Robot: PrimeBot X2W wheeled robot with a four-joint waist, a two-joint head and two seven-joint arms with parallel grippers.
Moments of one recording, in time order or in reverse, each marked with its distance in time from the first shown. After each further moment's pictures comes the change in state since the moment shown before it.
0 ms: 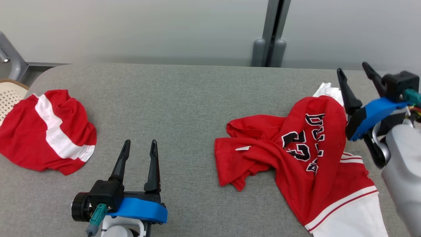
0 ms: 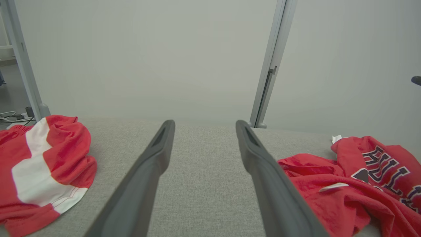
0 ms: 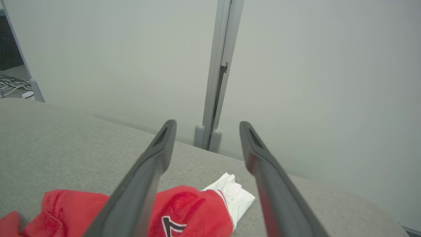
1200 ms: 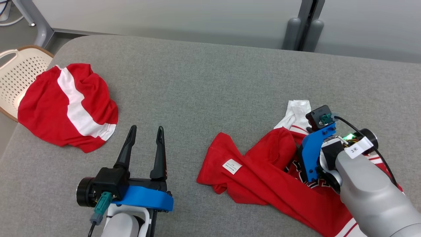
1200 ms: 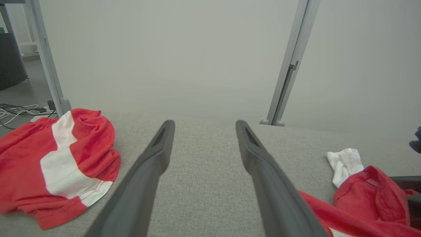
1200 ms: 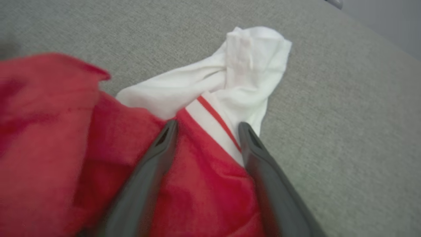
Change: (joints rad) left arm -0.061 0.001 -0.031 -0.007 -0.011 0.004 0.000; right arm 0.019 0.134 0.262 0.157 0.023 0.000 0.394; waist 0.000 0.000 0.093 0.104
